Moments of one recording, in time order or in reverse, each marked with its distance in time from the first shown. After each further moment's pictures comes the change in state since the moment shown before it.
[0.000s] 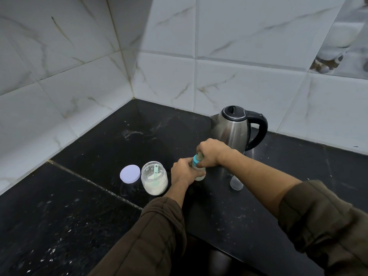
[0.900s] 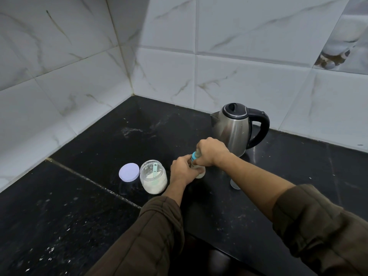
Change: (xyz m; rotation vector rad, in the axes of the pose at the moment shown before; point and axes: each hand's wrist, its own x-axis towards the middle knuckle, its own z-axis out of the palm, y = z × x) left_hand 0.009 -0.010 0.006 -0.002 0.024 0.079; right_hand 0.005 -0.003 0.011 0.128 0.093 0.110
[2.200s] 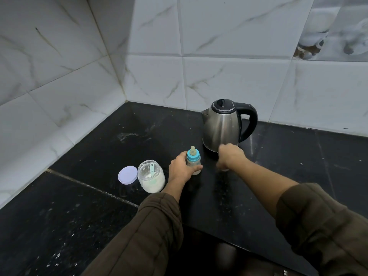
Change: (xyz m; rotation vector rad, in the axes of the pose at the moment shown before) left_hand -0.016 0.011 -0.002 0.012 0.008 0.015; right_hand -0.055 0.047 0.012 0.042 -0.093 0.327
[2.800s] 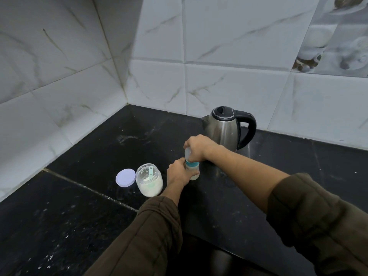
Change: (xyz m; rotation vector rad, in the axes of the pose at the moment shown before) left_hand 0.003 0.006 -0.001 0.101 -0.032 -0.062; right_hand 0.014 -0.072 -0.043 -0.016 0.004 -0.384
